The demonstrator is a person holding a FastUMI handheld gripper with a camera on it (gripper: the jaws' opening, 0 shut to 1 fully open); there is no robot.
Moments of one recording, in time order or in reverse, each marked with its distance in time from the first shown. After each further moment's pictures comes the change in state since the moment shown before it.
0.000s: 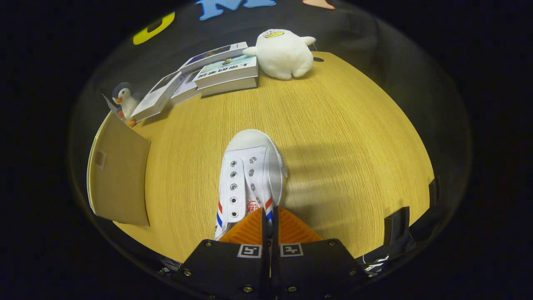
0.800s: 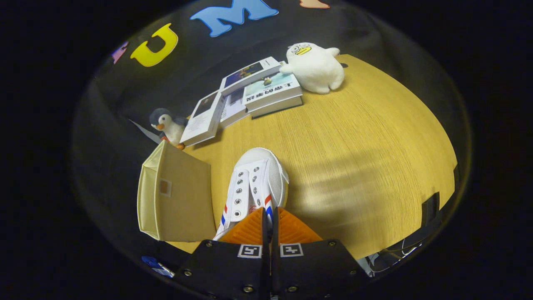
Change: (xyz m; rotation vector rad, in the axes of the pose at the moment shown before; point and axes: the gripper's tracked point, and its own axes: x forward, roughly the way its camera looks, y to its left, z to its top) arm -0.061 0.111 0.036 0.088 -0.067 0.283
